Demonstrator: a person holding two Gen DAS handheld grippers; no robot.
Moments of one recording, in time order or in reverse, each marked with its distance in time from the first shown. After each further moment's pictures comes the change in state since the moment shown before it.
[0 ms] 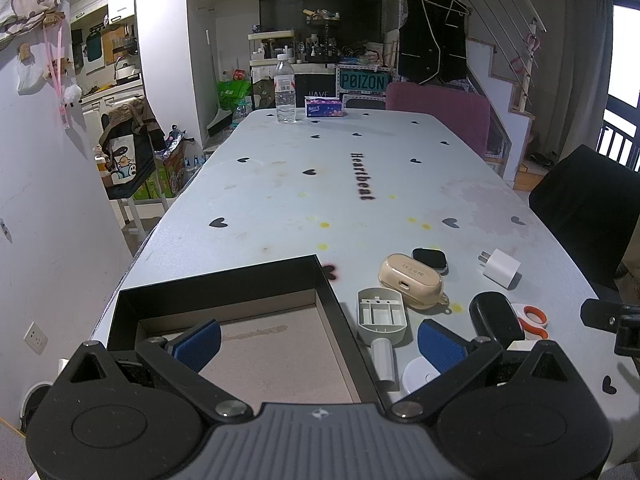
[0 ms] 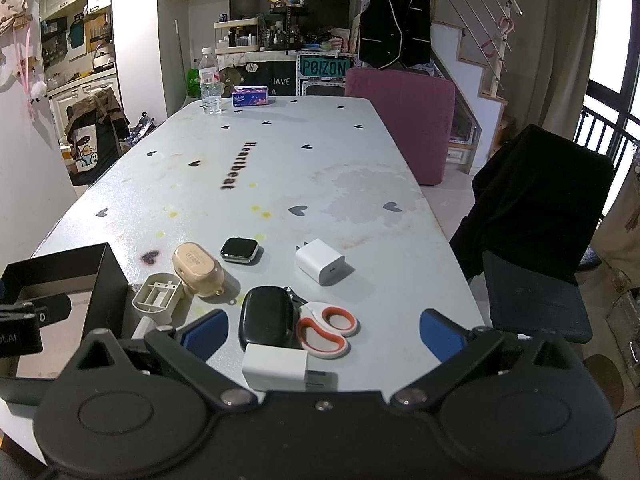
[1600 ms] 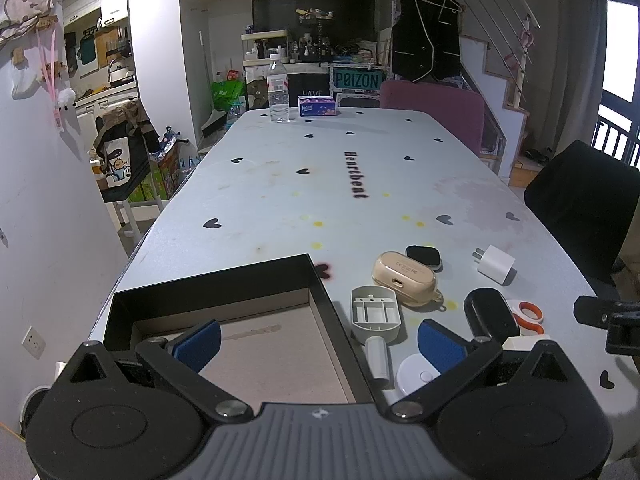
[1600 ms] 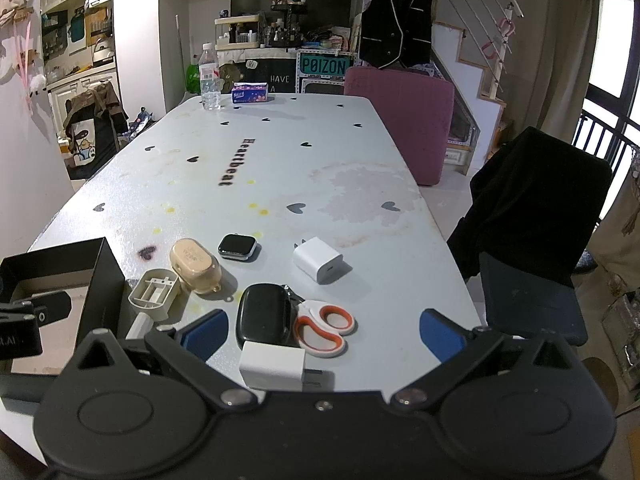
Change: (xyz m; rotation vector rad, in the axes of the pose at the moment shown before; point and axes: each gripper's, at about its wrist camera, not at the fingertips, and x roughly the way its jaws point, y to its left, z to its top) left arm 0.000 -0.001 0.000 0.002 0.002 0.002; right arm 0.000 -0.003 -0.004 -0.013 0.006 -0.012
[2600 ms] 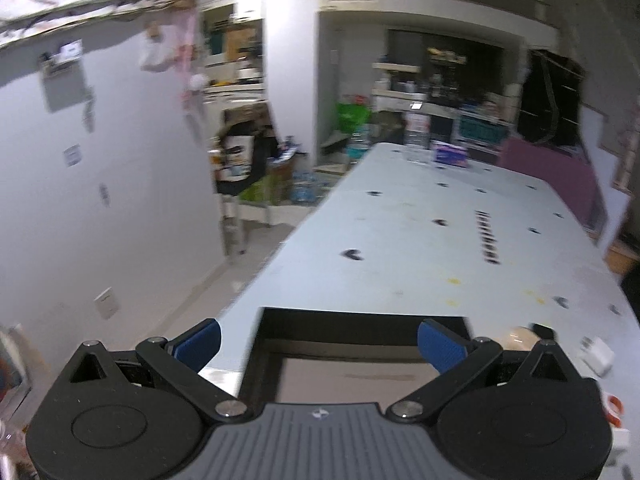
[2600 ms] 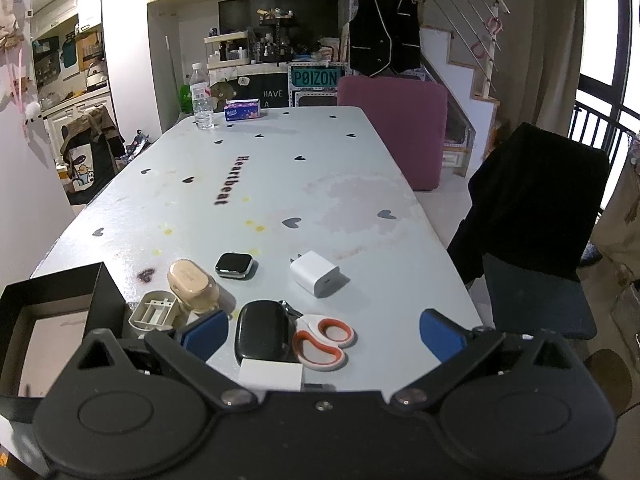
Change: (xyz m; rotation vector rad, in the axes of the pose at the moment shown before) left arm -0.012 0.086 0.008 -0.260 -0.082 0.303; right arm 0.003 -0.006 0.004 0.055 -0.033 0.004
